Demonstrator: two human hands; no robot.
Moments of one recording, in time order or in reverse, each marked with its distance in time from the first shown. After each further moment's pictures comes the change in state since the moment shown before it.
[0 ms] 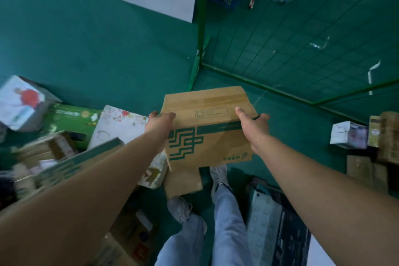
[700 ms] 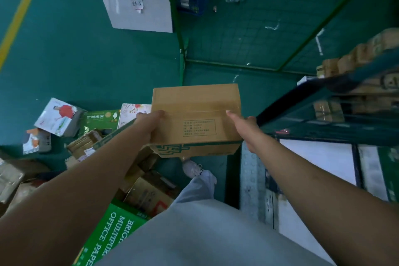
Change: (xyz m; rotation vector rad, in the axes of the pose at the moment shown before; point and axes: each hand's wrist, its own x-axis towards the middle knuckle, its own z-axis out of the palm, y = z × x) left_hand -0.285 -0.083 -0.148 0.245 -0.006 0.063; right_hand -0.340 0.107 -0.132 0.127 -0.149 0.070
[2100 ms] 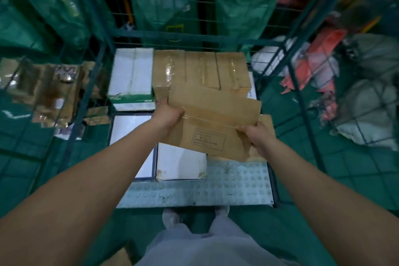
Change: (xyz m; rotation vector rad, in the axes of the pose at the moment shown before) left_hand -0.484 -0.236 0.492 1.318 -1.129 1.114; right_hand -0.367 0.503 -0.248 1.362 1.068 0.367
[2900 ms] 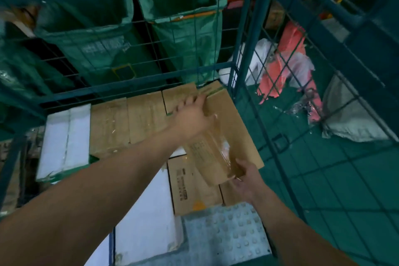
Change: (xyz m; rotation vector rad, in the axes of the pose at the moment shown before) left_hand 0.117 0.255 0.319 0.892 -0.135 0.597; right_hand 0.203 0.023 -0.187 0.866 -0.024 0.333
